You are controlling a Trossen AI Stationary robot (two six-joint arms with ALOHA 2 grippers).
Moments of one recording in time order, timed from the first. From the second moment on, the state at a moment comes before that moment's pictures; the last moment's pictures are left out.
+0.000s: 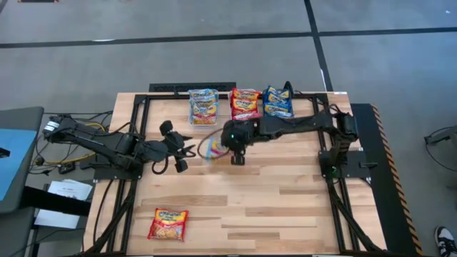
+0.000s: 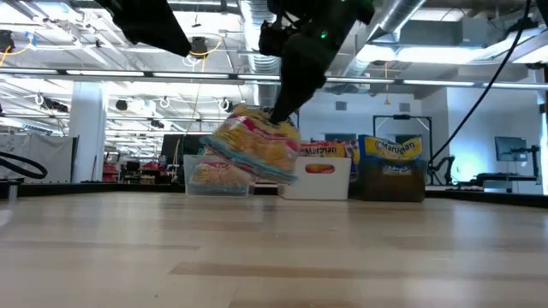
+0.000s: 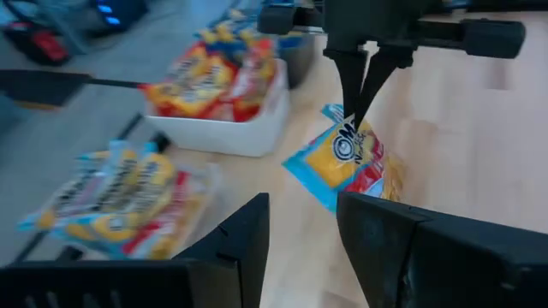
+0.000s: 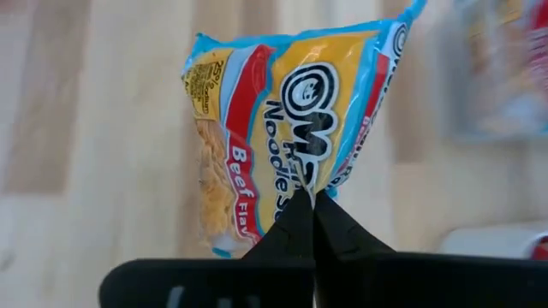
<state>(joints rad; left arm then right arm) -0.27 0.98 0.80 -0.39 -0.71 -0.18 -0.05 1.85 1.48 -0.61 0.04 -0.09</state>
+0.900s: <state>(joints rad) -0.09 0.98 0.80 -0.38 -0.72 -0.25 -0.30 1.87 1.62 -0.19 0.16 -0.32</state>
